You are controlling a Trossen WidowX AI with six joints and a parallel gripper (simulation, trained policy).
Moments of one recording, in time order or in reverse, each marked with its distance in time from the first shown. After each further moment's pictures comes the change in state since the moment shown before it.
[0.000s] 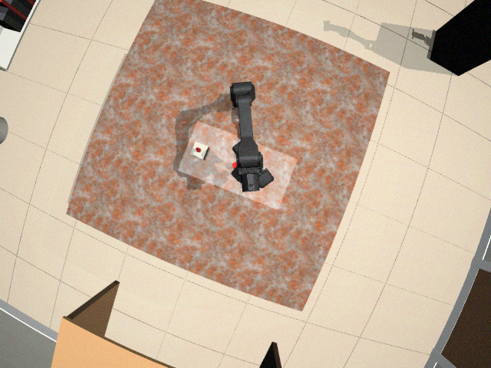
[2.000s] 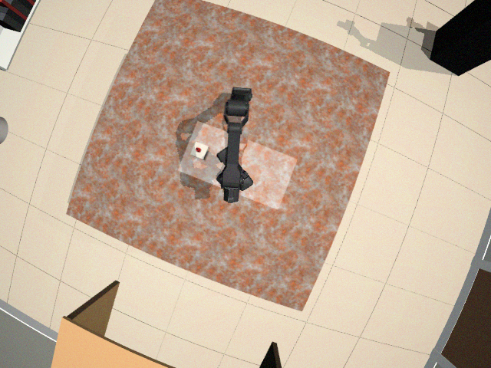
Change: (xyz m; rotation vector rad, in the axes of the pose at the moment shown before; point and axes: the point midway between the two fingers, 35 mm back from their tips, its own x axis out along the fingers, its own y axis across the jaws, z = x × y) arm 0.113 -0.061 0.076 0.063 0.065 -0.309
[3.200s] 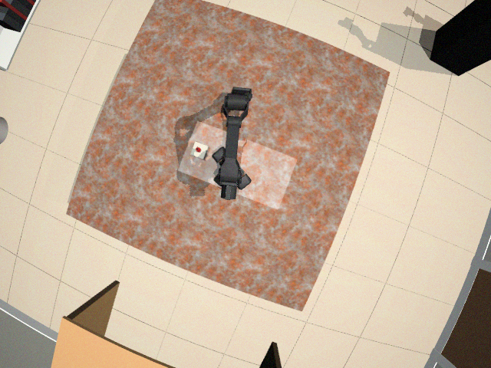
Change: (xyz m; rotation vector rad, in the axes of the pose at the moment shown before) arm -0.011 -0.009 0.013 -0.095 -0.111 0.037
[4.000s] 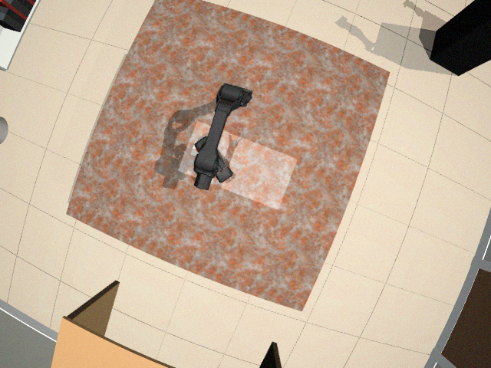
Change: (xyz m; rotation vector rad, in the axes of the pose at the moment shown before) arm -0.045 -0.072 0.027 0.092 0.005 0.047
